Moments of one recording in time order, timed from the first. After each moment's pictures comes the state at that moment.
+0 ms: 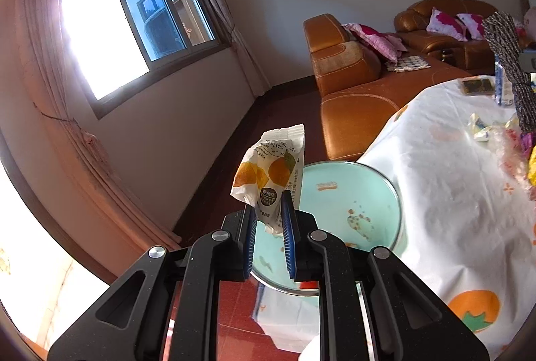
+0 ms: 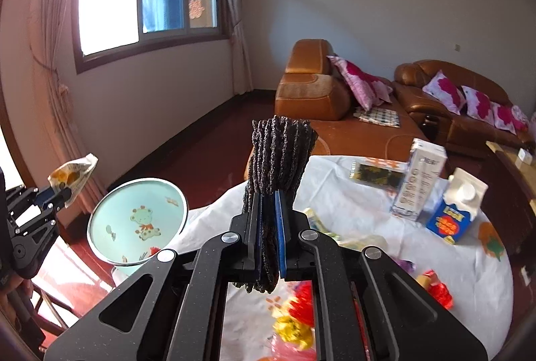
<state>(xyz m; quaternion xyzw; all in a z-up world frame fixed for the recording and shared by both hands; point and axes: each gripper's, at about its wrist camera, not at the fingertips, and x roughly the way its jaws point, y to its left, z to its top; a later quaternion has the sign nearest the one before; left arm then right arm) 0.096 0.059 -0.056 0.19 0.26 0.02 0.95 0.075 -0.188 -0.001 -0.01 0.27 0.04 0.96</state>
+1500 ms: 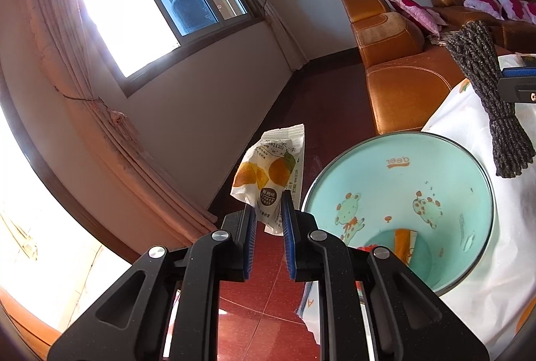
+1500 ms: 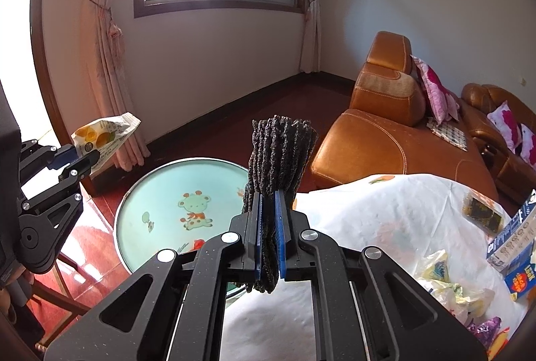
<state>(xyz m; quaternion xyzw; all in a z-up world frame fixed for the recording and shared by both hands) 0.144 0.109 -0.076 0.21 0.29 0.11 0.93 0.156 -0.056 -0.050 -0.08 0.31 0.16 0.93</state>
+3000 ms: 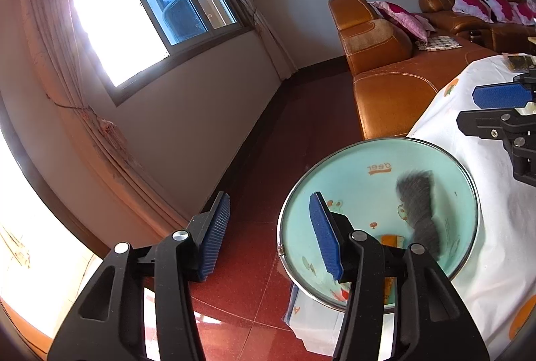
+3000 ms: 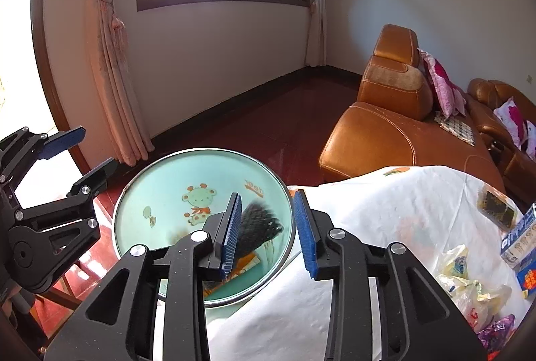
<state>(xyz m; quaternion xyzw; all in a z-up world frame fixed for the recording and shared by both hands) 0.142 0.096 -0.081 0.21 0.28 0.09 0.93 0.162 -0.047 -0.067 -0.08 0.32 0.17 0.93</state>
